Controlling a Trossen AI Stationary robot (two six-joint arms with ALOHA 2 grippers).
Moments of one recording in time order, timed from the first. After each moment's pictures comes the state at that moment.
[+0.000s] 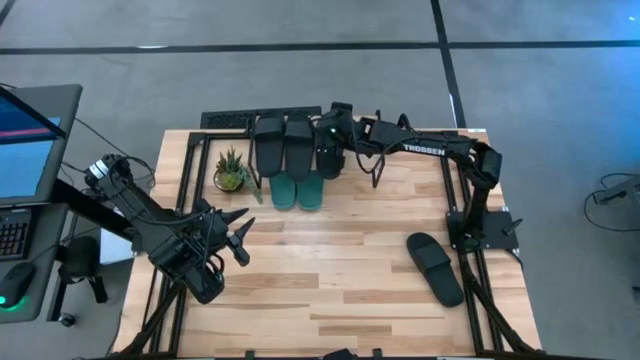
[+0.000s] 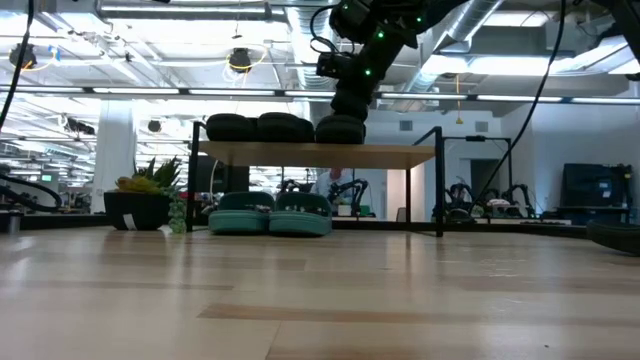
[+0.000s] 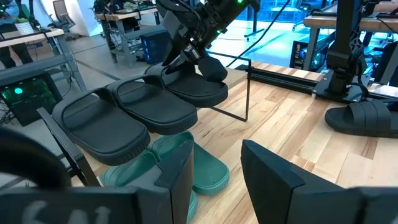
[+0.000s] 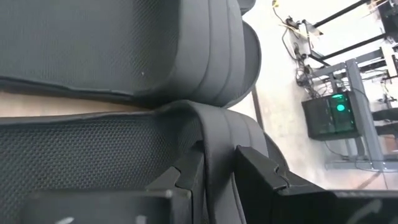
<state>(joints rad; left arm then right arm) -0.78 1.28 1.07 -1.20 -1.33 -1.38 -0.35 1.86 1.59 -0.49 0.36 -0.61</state>
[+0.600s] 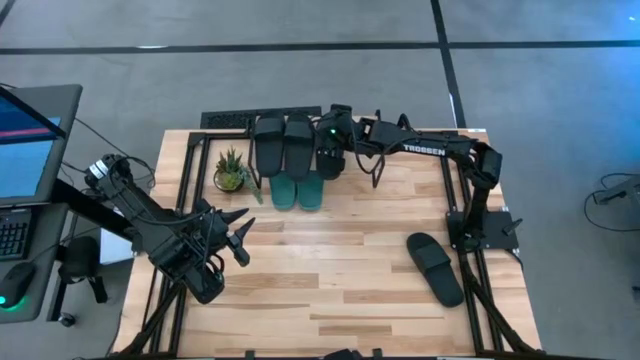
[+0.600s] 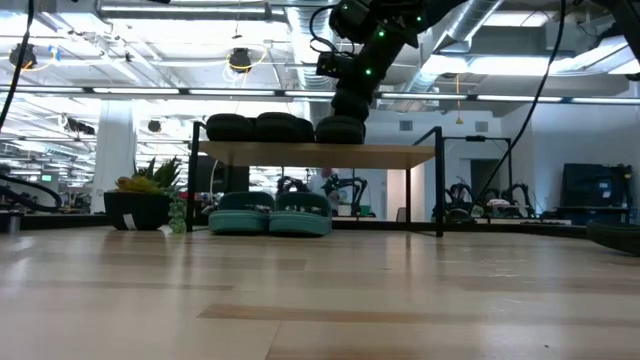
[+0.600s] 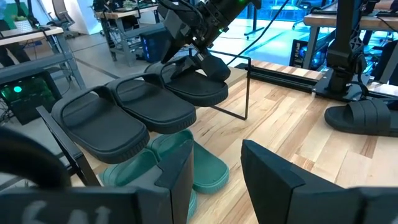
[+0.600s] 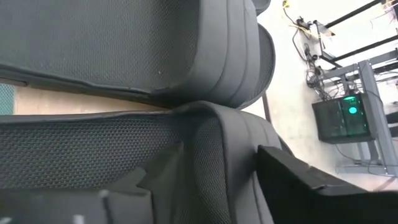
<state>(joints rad) -0.78 1.28 1.07 -1.19 -1.33 -1.38 -0.35 1.86 1.59 -0.51 0.33 -0.60</state>
